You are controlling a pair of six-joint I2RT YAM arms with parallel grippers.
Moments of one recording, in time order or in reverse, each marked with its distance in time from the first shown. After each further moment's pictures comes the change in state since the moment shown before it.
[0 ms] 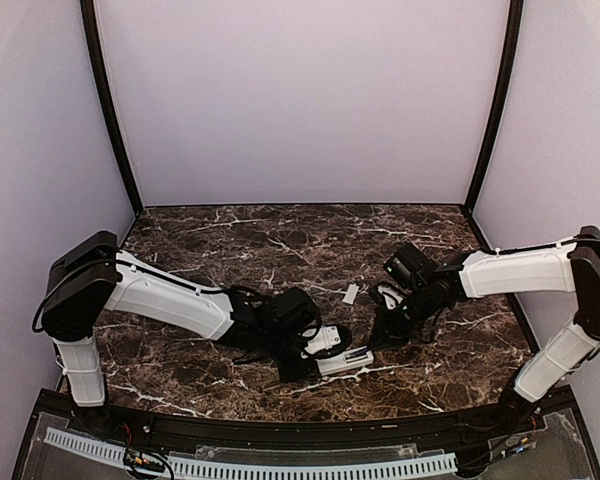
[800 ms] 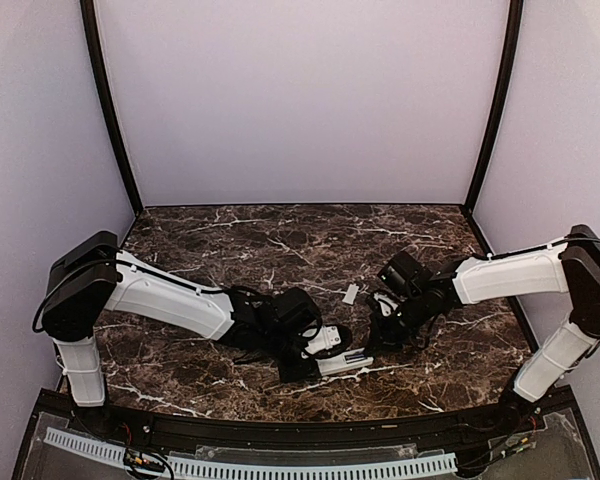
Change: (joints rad) left arm 0.000 0.002 0.005 -0.006 -0.004 0.000; right arm 0.041 0.034 -0.024 0.065 -0.013 0.074
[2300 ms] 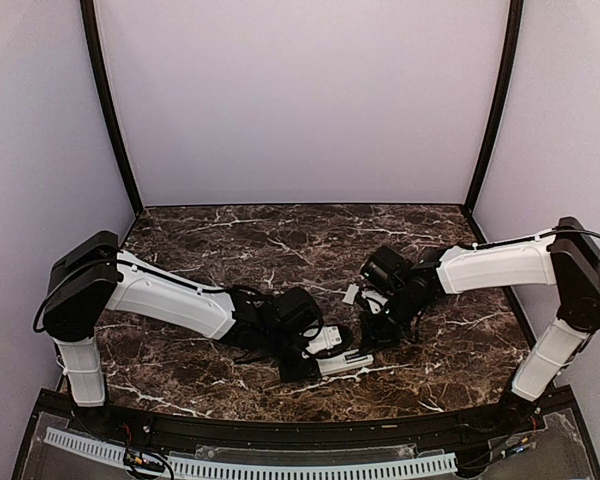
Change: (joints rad) left arm 0.000 0.006 0.014 -0.021 -0.005 0.007; right arm 0.048 0.084 0.158 -0.177 0.116 -0.101
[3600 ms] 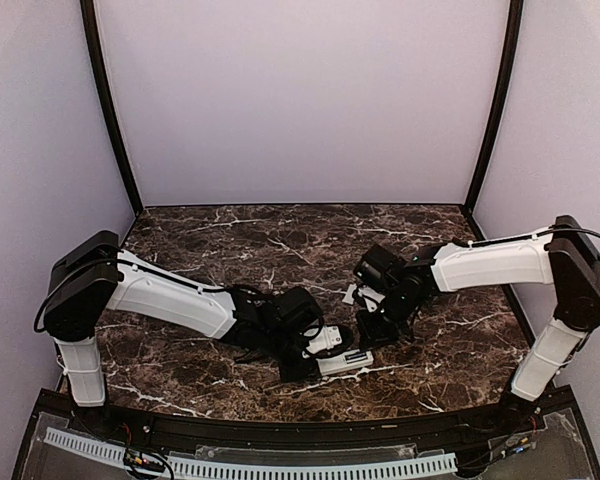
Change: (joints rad) left arm 0.000 0.003 0.007 -0.010 0.002 0.007; right arm 0.025 0.021 0.050 -0.054 0.081 -0.004
